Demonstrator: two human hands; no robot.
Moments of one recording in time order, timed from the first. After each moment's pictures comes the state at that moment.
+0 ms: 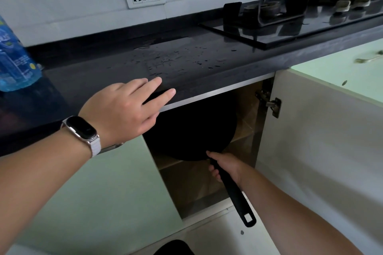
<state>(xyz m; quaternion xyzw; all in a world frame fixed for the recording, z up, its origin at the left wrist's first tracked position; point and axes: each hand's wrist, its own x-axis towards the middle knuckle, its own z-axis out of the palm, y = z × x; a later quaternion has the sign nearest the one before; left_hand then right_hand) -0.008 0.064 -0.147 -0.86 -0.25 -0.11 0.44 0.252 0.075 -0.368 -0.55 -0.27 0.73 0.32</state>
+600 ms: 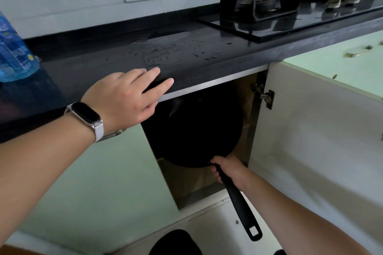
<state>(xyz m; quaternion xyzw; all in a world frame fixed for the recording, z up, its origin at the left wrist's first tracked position) -0.008 0.066 -0.147 -0.85 -0.23 -0.12 0.45 0.258 0.030 -0.373 -0.57 -0.28 0.67 0.37</state>
